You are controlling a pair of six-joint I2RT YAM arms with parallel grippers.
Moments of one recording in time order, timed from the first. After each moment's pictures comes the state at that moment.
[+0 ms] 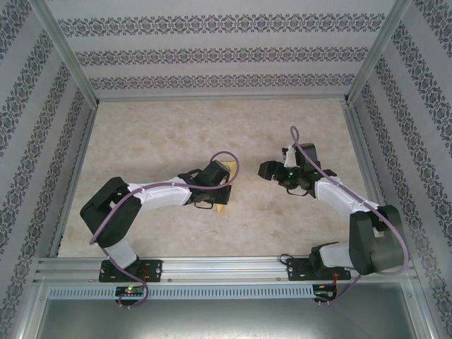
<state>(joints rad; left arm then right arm) -0.78 1.69 0.94 -0.24 0.10 -0.62 0.21 1.35 0.68 -0.20 -0.52 0.57</state>
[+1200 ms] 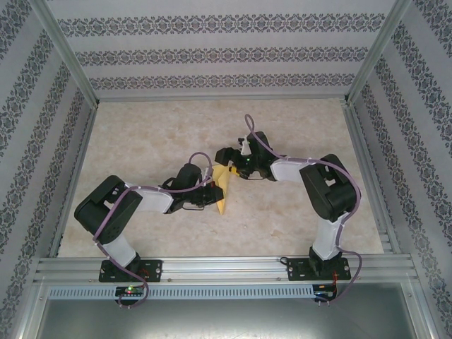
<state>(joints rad) -0.60 1.68 0.61 0.38 0.51 -0.94 0.49 1.89 1.00 0.19 -0.59 0.92</state>
